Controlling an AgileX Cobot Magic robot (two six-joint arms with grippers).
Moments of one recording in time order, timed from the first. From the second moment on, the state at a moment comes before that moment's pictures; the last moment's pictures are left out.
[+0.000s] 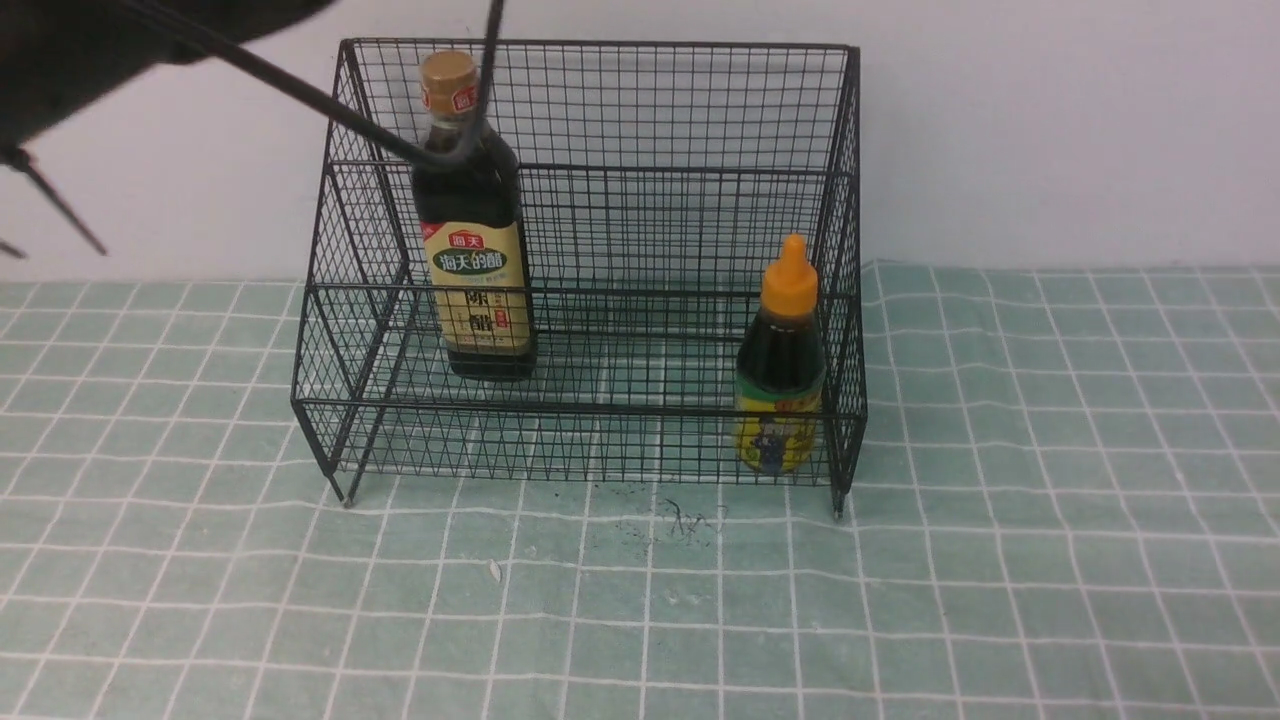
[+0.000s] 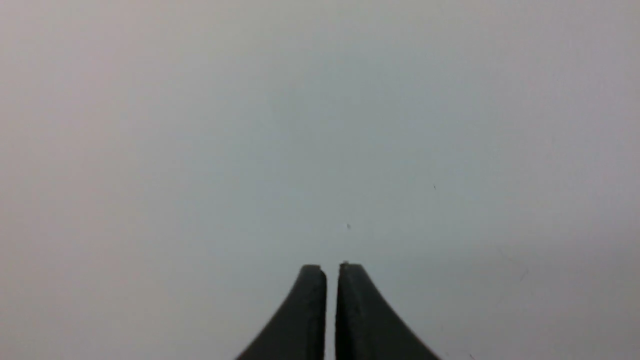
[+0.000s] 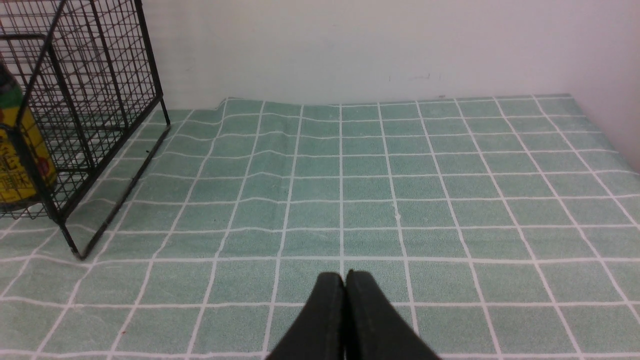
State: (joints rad) right arm 0.00 -0.01 0.02 -0.13 0.38 0.20; left arm -0.47 1.60 -1.64 -1.78 -0.72 2.02
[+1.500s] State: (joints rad) right arm 0.00 -0.01 0.02 -0.13 0.38 0.20; left arm -0.47 1.02 -1.62 -0.56 1.03 0.44
